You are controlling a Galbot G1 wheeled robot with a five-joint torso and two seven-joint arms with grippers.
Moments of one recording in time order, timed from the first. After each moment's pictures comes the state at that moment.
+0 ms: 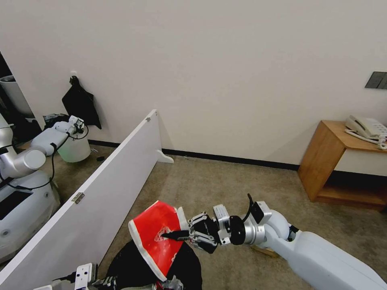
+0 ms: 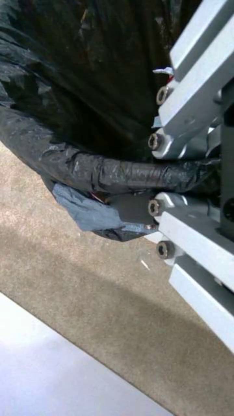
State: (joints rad) left arm 1.95 -1.16 -0.77 -2.50 -1.01 0.71 -0.40; right arm -0.62 0.83 -0.35 1.82 1.03 0.15 -1.04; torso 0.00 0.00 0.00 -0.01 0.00
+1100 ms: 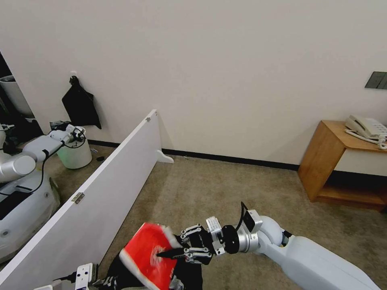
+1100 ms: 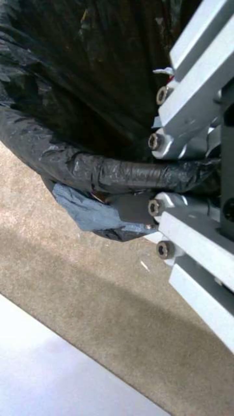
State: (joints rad) left arm 1.95 -1.16 -0.76 -2.50 -1.01 0.71 -0.40; right arm -0.62 0.85 -0.39 1.78 0.99 0.15 -1.05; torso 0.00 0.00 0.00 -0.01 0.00
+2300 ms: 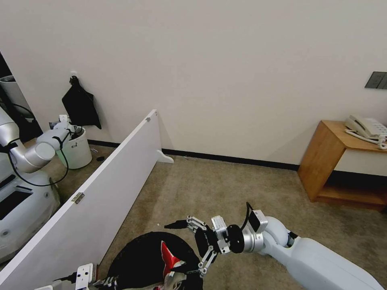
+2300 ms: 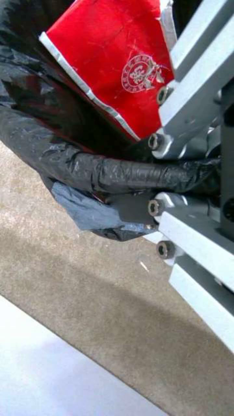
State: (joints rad) left arm 1.95 -1.16 -0.76 -2.50 -1.01 0.71 -0.40; right arm -0.64 0.83 -0.36 1.78 0.99 0.15 -1.06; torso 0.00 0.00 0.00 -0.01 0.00
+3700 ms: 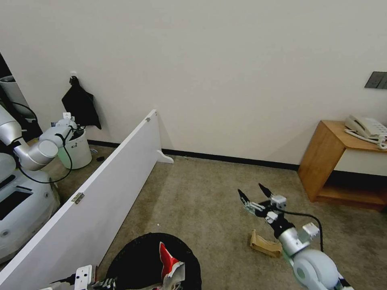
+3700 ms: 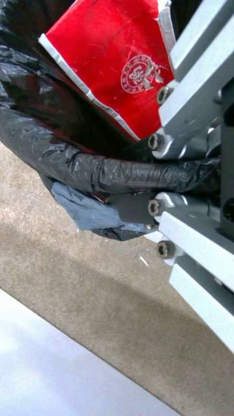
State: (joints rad) left arm 1.96 -1.17 -0.76 -2.50 -0.98 0.70 -0.39; right arm -1.32 1.03 0.42 1.79 0.63 0.16 -0.15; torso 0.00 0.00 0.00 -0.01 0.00
